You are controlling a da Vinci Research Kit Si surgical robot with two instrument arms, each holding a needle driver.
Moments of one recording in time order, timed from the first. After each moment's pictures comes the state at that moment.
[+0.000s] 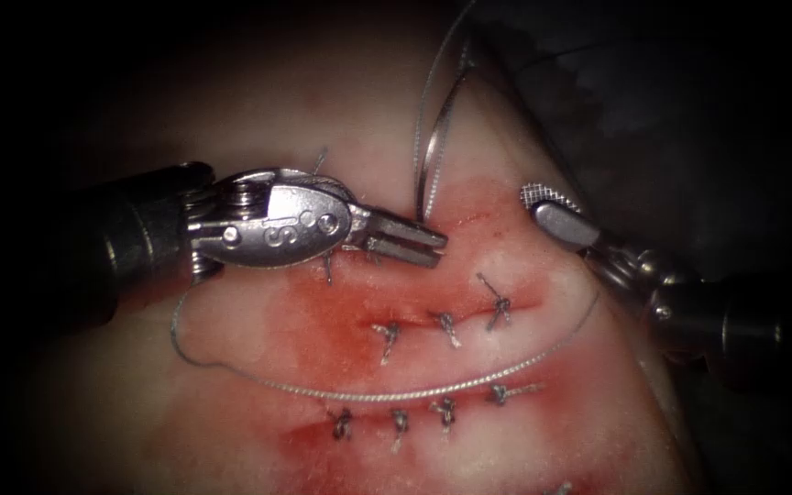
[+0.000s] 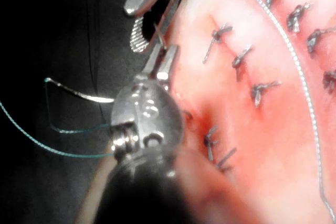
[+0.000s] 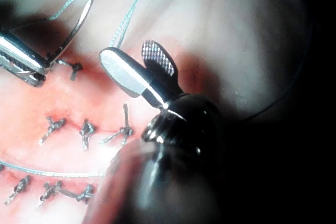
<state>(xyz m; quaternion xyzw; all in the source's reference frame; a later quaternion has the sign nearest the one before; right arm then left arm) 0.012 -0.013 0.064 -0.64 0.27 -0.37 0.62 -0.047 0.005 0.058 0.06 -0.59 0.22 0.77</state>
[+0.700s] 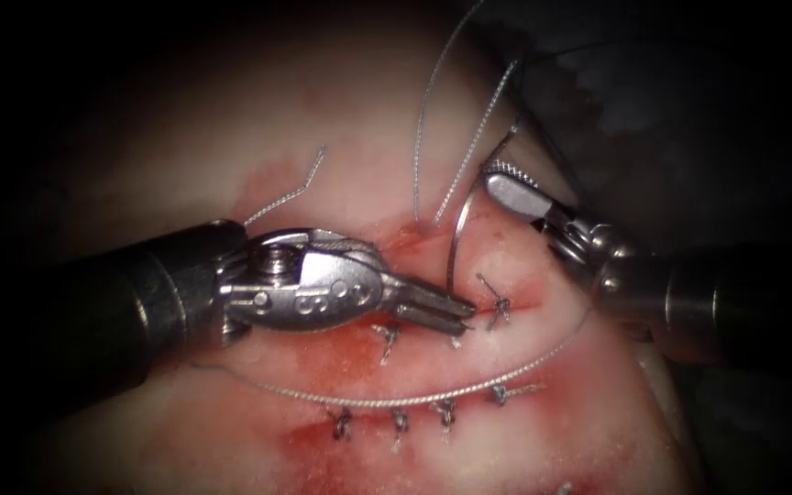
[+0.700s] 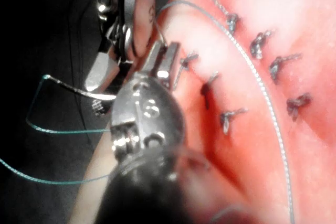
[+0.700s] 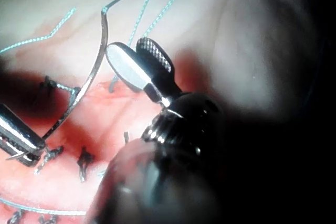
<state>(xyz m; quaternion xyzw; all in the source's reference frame) 0.014 -0.011 0.067 -0.66 0.26 -0.36 0.61 -0.049 0.002 0.057 0.08 -0.59 0.25 0.76</state>
